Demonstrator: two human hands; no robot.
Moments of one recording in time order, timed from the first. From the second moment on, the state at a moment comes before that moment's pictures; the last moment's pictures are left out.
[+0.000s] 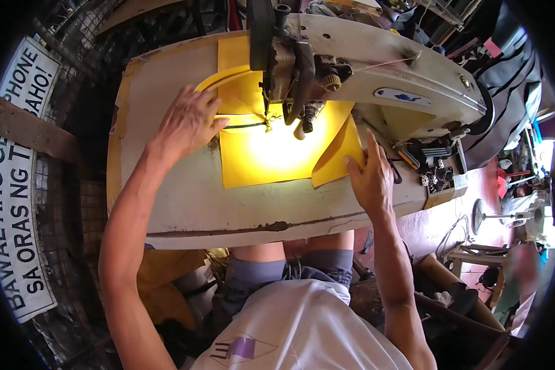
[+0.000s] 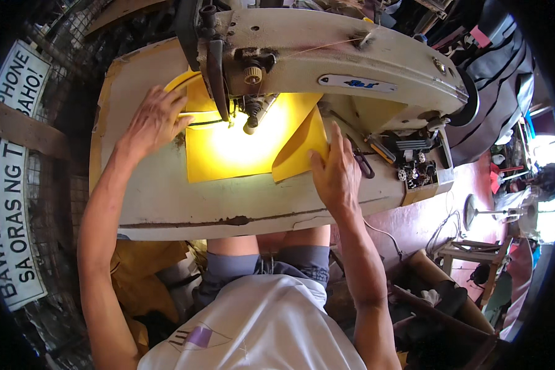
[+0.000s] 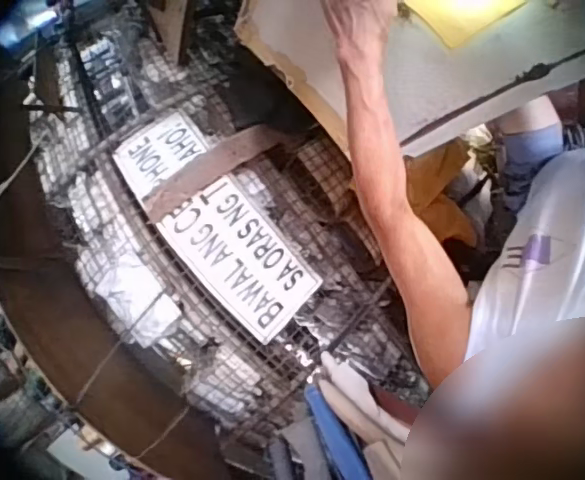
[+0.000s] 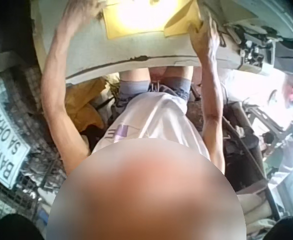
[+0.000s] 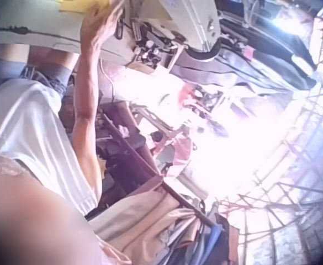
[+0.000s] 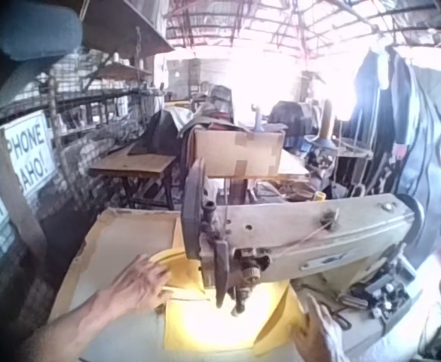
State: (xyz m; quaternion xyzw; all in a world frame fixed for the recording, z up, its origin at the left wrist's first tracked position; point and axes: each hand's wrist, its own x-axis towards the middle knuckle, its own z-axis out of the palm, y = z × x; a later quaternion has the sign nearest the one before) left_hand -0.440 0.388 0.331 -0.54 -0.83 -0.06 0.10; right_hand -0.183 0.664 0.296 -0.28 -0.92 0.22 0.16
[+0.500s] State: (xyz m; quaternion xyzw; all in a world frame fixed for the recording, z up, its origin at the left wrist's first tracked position) left_hand -0.296 0.374 0.353 -0.47 -0.80 -0.24 -0.29; right_hand -0.323 0.690 0.300 -0.06 -0.93 0.20 0.30
